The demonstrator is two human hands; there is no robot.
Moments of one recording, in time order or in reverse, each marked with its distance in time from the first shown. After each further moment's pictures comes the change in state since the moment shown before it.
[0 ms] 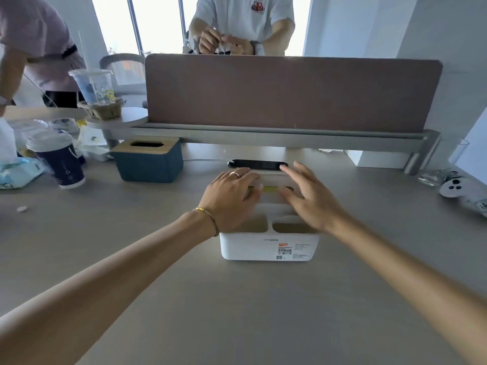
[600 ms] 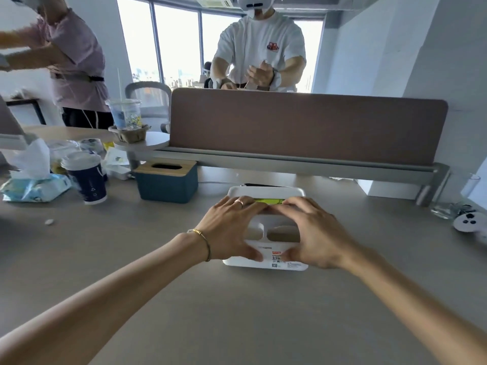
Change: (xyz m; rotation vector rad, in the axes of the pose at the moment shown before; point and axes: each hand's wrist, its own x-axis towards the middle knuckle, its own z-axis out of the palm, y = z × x) left_hand -0.020 -0.021 -0.026 0.140 -0.117 0.162; right_hand -0.010 -0.030 -0.007 -0.356 -0.087 -0.269
